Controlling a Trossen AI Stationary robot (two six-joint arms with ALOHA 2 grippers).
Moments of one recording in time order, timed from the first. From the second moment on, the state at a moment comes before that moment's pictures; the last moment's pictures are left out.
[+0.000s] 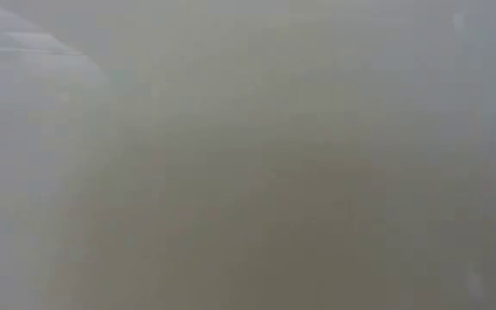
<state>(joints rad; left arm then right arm) 0.93 1.59 1.21 -0.94 0.02 0.77 -0.23 1.35 0.72 0.76 -0.08 -0.06</state>
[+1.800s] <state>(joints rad) 0.97 1.67 0.91 -0.53 0.04 0.74 -0.23 1.35 0.72 0.74 -0.08 -0.11</state>
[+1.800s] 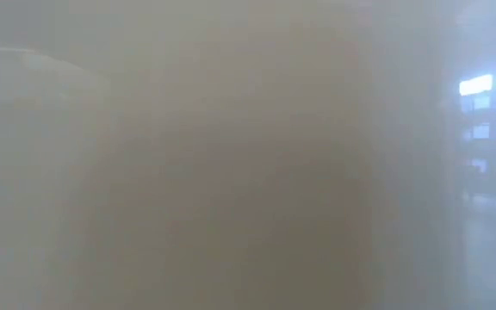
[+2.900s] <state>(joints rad) 0.92 1.23 0.94 -0.63 -0.01 0.49 -0.23 1.35 0.72 0.74 -0.08 -0.11</state>
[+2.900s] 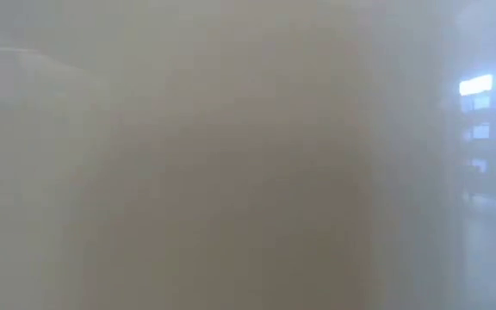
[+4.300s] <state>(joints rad) 0.27 1.23 0.79 -0.42 0.13 -0.43 -0.23 1.35 0.72 0.73 -0.08 -0.11</state>
